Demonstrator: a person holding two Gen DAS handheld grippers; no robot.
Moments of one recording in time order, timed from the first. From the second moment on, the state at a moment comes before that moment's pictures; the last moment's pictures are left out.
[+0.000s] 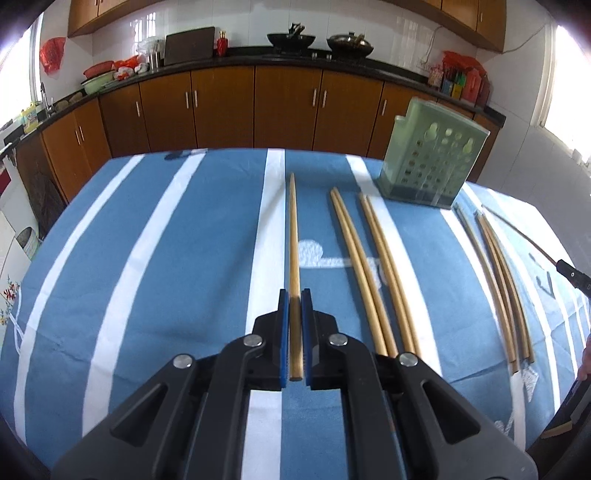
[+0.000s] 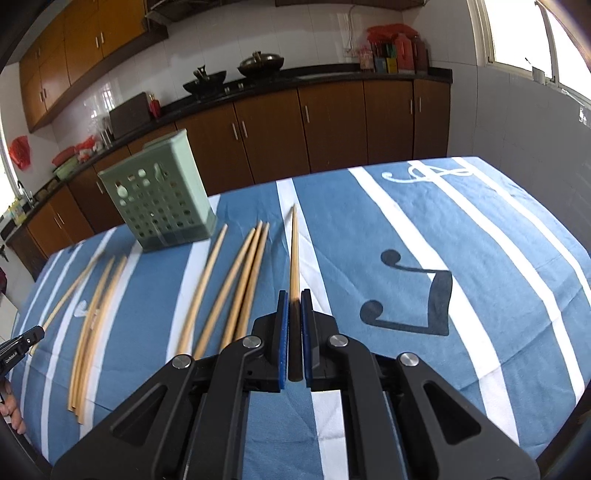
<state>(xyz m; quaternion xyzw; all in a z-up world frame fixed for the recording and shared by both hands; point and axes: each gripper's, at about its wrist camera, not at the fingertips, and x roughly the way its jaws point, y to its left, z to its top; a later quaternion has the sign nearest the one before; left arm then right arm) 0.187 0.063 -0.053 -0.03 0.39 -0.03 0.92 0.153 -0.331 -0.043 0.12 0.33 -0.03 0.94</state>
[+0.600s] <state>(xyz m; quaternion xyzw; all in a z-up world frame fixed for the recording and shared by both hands) 0.171 0.071 0.045 -0.05 0.27 -0.03 0.96 0.141 -0.330 0.022 0.13 0.23 -0.01 0.97</state>
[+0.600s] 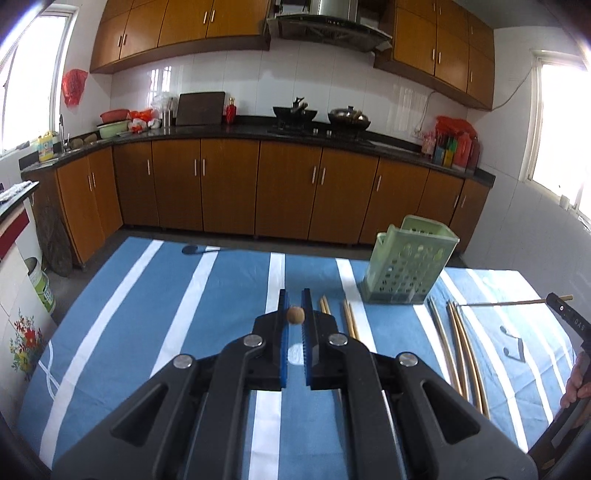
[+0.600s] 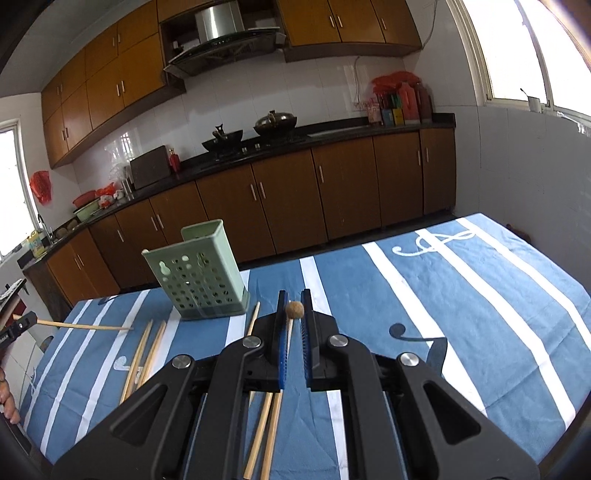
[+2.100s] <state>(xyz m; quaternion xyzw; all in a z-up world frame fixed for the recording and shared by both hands) 0.305 -0.032 0.143 -0.09 0.19 -0.12 0.97 0.258 -0.281 0.122 0.11 0.13 0.06 0.98</state>
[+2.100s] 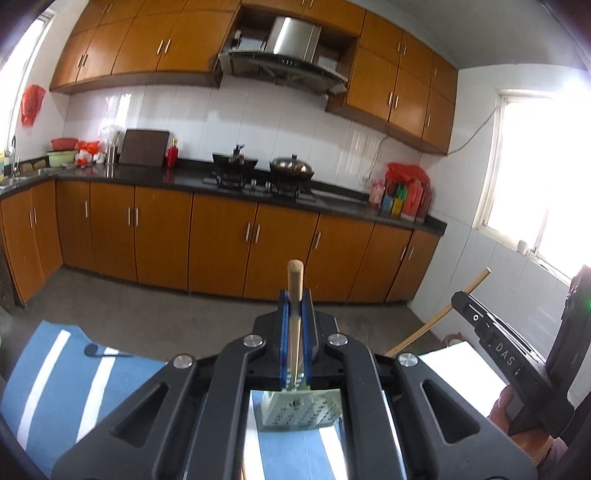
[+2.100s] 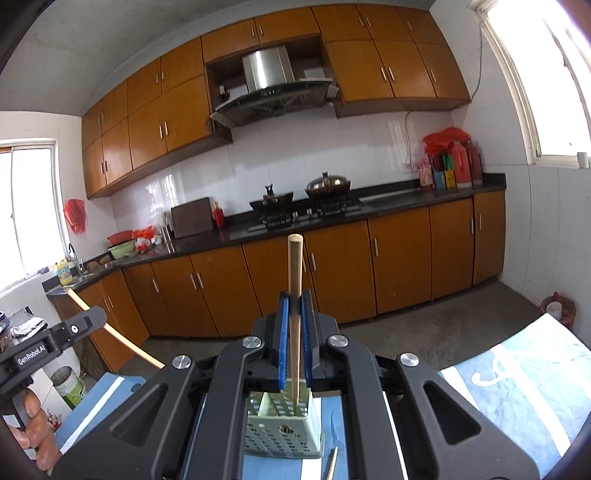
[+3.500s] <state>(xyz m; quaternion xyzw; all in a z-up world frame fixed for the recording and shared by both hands) 0.204 0.045 -0.055 -0.06 0.42 -0.05 0.91 0.184 -0.288 -0.092 0.08 0.44 0.04 0.89</state>
